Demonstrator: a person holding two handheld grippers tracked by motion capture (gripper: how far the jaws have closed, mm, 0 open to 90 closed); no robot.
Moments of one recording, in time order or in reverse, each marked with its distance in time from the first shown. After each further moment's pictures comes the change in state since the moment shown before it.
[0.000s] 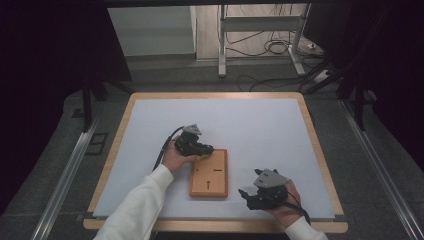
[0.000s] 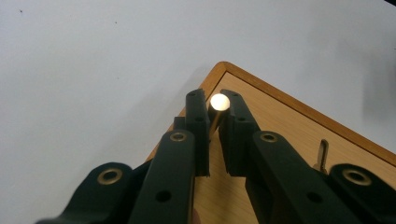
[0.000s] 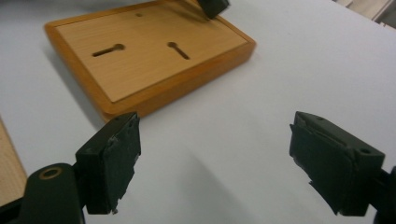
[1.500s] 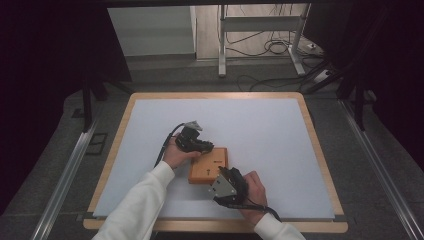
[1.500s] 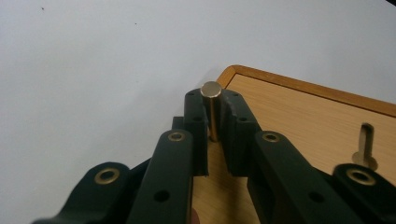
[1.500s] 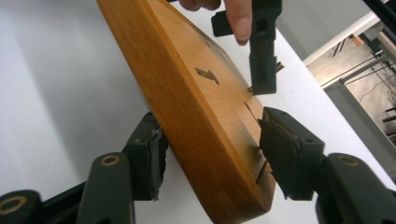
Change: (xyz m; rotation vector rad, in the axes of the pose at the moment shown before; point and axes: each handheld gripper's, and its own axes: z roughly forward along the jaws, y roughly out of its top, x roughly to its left) left arm 0.008 0.007 0.003 0.016 0.032 -0.049; right arm 0.065 0.053 0.054 -0.010 -0.151 -0.378
